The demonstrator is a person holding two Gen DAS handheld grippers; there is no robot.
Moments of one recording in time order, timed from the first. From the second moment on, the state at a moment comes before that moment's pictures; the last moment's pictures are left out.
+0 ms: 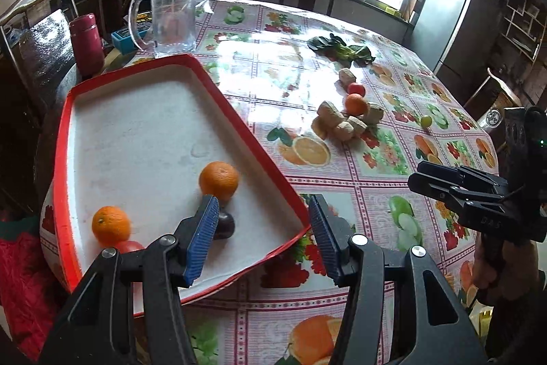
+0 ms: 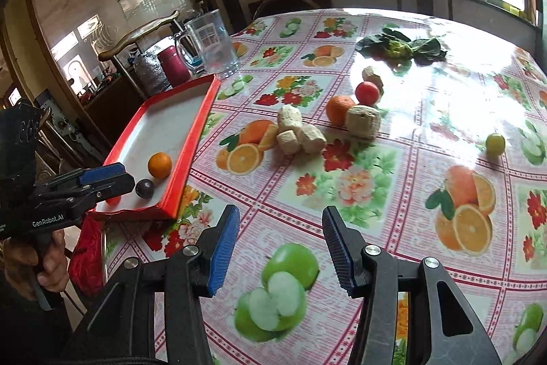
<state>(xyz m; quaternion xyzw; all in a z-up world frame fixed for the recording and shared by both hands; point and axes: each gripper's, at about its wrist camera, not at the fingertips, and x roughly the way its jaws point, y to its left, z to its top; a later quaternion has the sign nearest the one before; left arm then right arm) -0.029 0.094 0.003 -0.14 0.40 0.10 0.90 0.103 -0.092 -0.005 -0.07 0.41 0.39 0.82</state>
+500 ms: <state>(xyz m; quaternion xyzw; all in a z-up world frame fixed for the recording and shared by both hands) 0.015 0.044 0.001 -0.13 0.41 0.05 0.90 0.130 -0.156 -0.012 -0.04 0.41 0.34 0.85</state>
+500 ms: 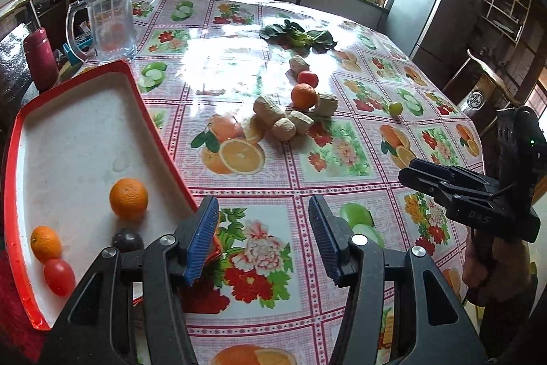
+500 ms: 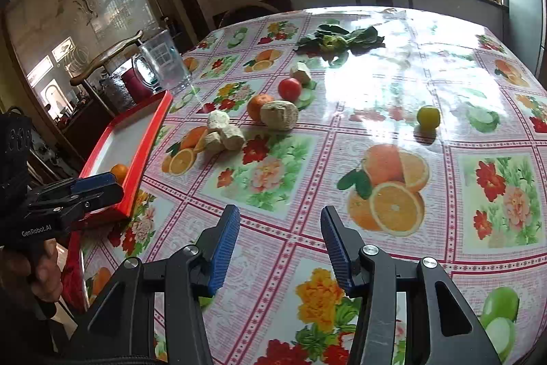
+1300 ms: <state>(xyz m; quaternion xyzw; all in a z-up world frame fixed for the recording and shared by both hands) 0.127 0.035 -0.034 -0.14 0.45 0.05 0.88 0.261 -0.202 -0.025 -0.06 0.40 0.19 0.90</state>
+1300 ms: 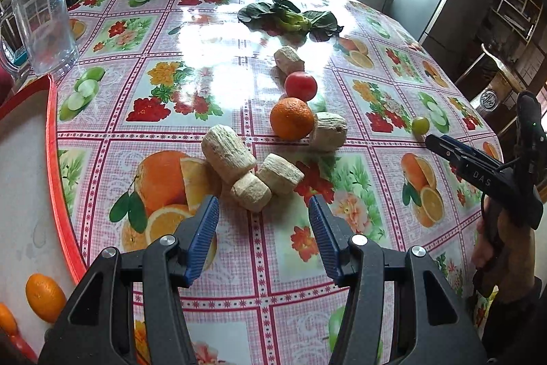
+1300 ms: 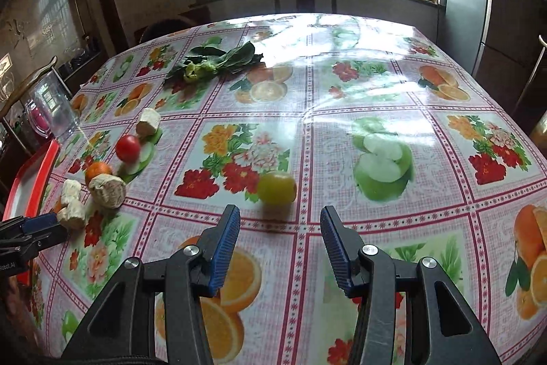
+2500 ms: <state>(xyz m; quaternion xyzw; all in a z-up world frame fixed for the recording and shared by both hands) 0.038 0.067 -0.013 -0.17 0.40 0.05 0.90 0.148 -0.111 0.004 -0.06 0.39 0.35 0.85</state>
